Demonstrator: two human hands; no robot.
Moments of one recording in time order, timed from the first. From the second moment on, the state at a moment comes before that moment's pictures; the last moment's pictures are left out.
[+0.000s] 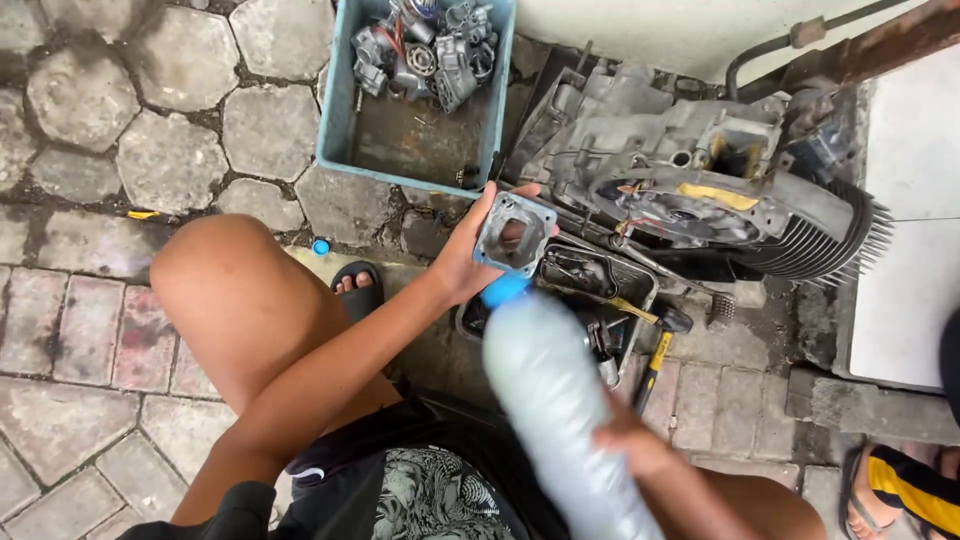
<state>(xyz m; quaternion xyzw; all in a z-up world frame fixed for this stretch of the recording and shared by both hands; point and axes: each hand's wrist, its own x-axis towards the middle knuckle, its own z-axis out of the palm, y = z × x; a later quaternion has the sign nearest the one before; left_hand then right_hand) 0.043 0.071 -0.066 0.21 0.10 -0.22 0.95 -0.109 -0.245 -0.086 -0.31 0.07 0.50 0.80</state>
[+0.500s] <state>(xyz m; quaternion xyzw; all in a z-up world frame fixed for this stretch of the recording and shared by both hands) 0.037 0.075 -0.070 0.25 0.02 -0.23 0.94 -0.097 -0.264 -0.094 -0.48 0.18 0.40 0.76</state>
